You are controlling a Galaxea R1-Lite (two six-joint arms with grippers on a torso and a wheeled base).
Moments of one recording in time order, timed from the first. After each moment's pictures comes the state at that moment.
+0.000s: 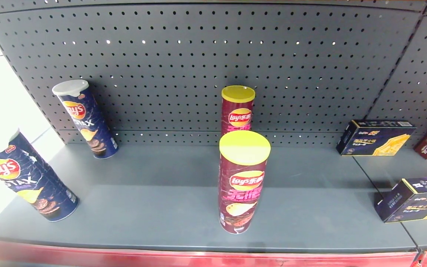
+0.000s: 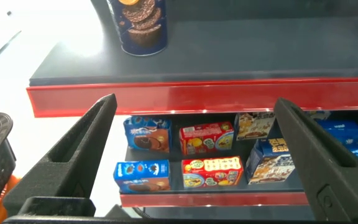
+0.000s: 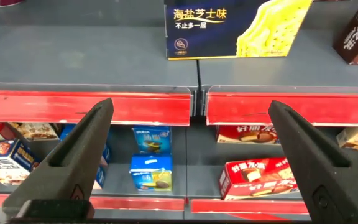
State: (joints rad) left arm 0.00 0.01 0.00 0.00 -0.02 0.02; right arm 0.00 0.00 0.00 0.00 -0.01 0.00
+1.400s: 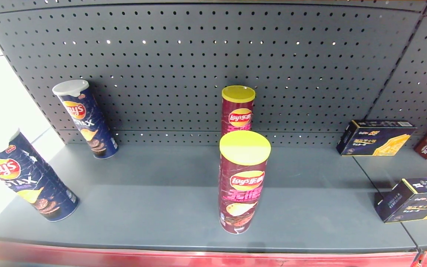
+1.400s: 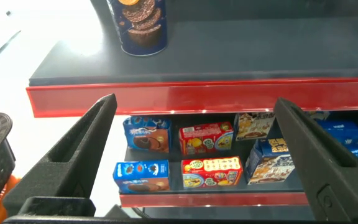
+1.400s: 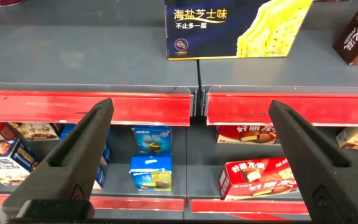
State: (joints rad) left arm 0.00 0.01 0.00 0.00 -0.02 0.02; right arm 0.00 0.00 0.00 0.00 -0.01 0.00
